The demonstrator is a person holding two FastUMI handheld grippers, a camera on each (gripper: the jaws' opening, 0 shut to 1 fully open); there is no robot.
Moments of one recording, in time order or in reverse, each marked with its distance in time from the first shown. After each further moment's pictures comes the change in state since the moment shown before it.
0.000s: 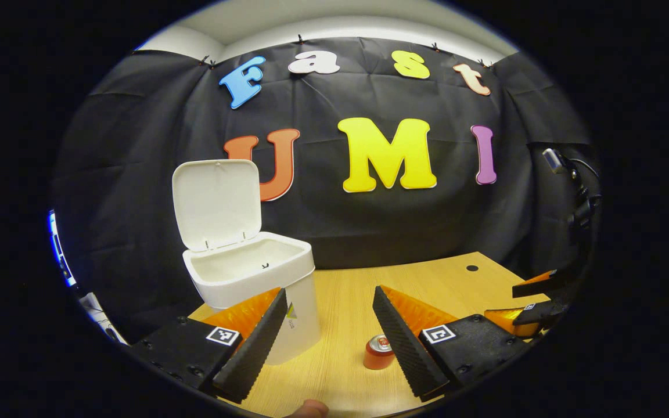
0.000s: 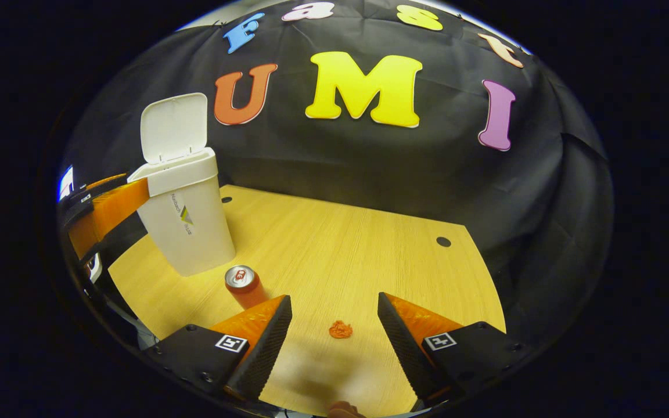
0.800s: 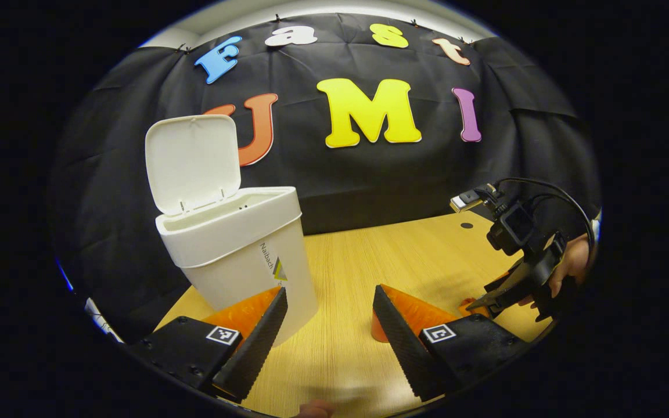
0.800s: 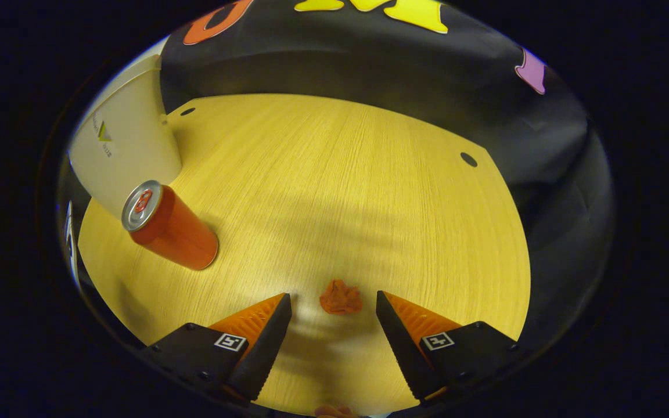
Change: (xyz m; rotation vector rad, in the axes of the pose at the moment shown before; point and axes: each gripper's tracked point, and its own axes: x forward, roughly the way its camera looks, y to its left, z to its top) left arm 0.018 0.006 -0.083 0.068 0.155 -0.094; right arm 0.120 -0.013 -0.118 0.001 0.500 -0.104
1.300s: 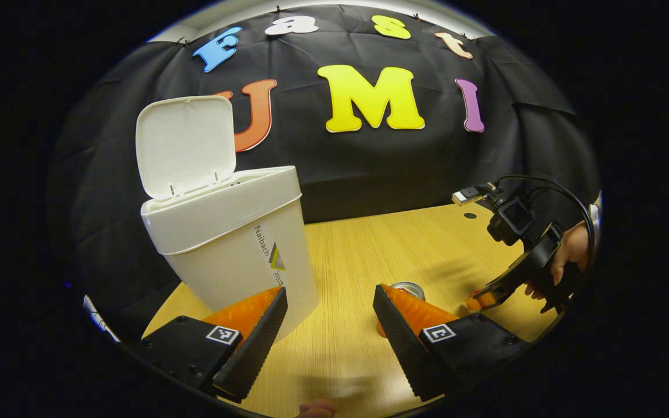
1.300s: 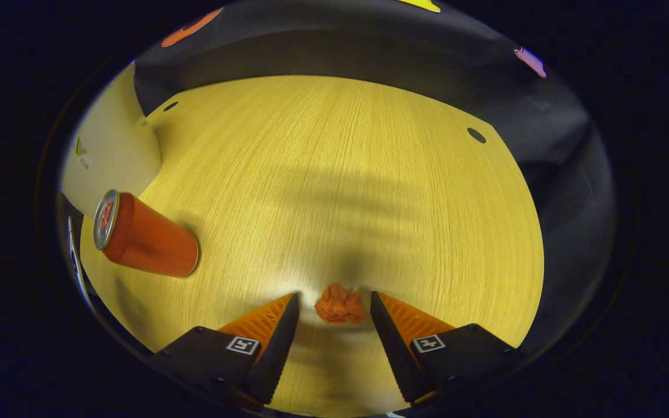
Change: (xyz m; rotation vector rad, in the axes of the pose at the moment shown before) left arm 0.016 0.003 -0.012 -0.008 0.042 -0.001; right arm 0.019 0.009 -0.003 0.027 0.081 0.021
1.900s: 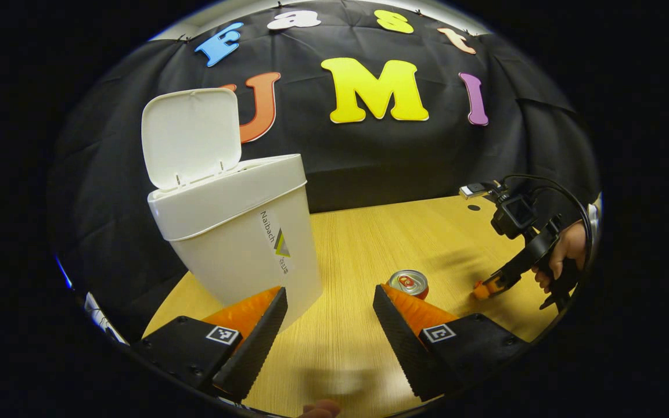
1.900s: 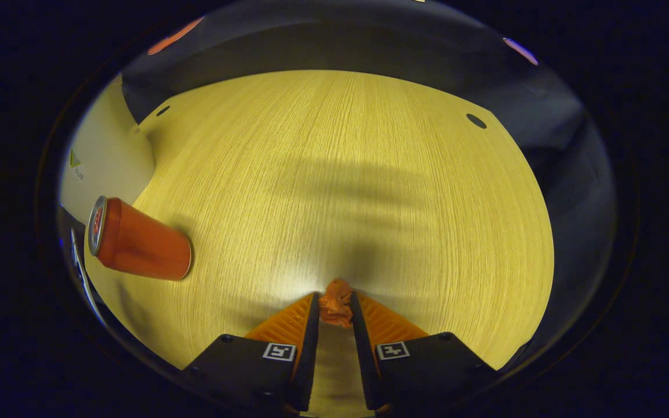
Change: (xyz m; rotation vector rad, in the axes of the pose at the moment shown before) left arm -0.012 0.002 -0.014 0.003 0.052 0.027; right arm 0.007 -0.005 -0.005 0.067 0.014 0.033
